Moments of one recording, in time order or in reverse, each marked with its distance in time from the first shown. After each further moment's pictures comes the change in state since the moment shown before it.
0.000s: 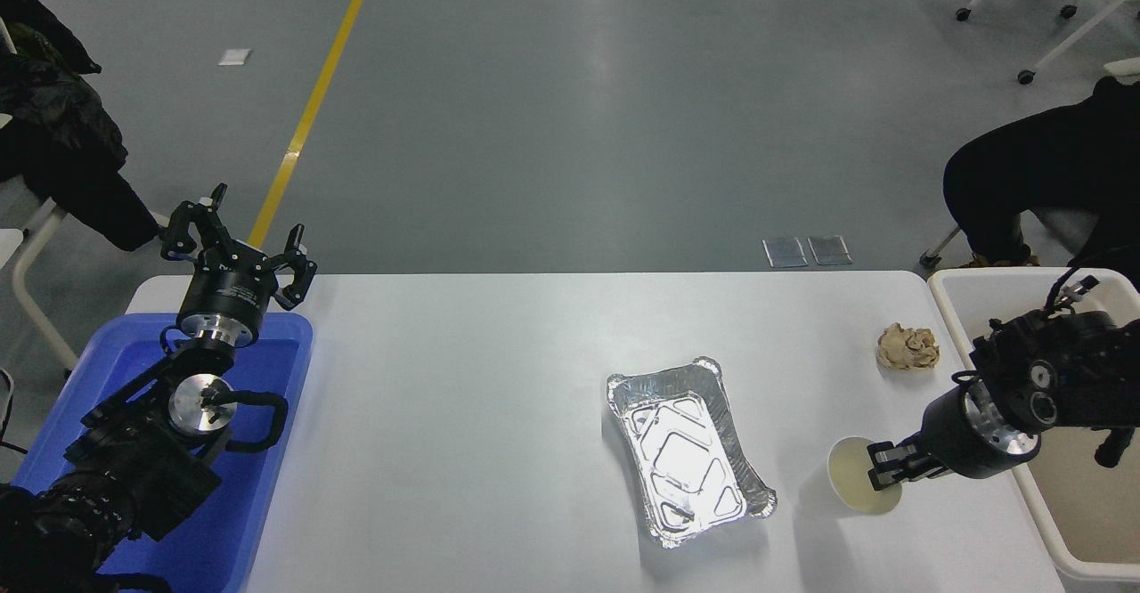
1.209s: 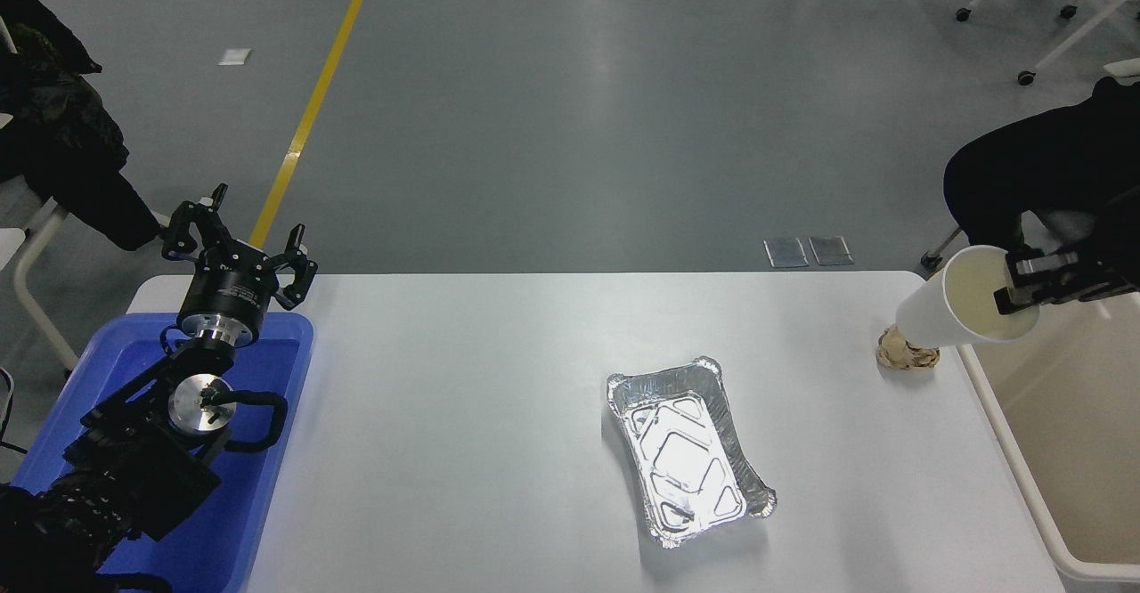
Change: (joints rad) left arm 0.000 0.000 0.000 0.000 0.000 0.000 0.000; right arm 0.803 -0.103 -0.389 0.082 0.184 0.149 -0.012
